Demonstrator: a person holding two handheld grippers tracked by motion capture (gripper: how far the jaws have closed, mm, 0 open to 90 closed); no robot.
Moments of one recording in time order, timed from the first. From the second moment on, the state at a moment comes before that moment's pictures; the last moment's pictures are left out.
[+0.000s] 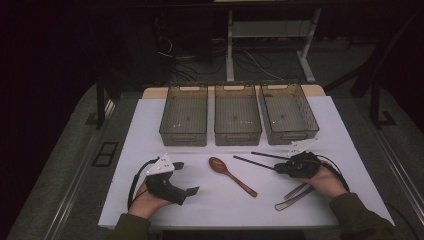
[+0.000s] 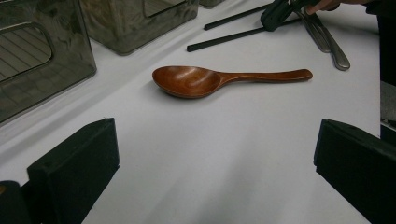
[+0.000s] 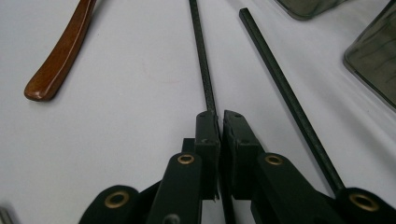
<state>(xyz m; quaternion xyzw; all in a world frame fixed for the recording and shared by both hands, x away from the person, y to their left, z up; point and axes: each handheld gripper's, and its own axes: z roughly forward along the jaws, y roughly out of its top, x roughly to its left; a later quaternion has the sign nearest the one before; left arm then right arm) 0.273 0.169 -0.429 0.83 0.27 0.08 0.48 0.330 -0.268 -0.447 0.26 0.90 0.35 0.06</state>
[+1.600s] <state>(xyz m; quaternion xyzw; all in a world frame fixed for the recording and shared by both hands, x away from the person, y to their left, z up) 0.273 0.169 -0.428 0.83 0.27 0.08 0.48 0.328 -0.276 -0.404 0.26 0.85 0.46 0.06</state>
